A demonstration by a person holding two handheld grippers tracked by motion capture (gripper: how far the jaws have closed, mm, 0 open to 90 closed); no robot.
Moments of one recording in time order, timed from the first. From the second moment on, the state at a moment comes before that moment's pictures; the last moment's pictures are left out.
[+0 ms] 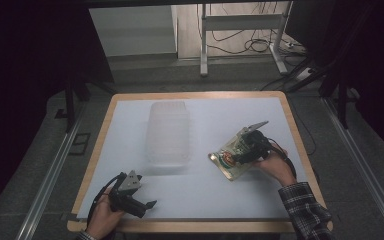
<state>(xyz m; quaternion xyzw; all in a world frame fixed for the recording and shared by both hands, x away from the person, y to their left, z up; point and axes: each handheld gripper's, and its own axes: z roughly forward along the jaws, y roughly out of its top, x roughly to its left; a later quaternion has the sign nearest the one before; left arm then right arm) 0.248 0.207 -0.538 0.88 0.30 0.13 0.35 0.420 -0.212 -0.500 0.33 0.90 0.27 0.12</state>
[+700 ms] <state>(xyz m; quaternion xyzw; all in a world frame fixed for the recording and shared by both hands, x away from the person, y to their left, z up) 0.248 0.207 -0.538 0.88 0.30 0.13 0.35 0.413 -0.210 -0.492 0.34 0.89 0.26 0.17</state>
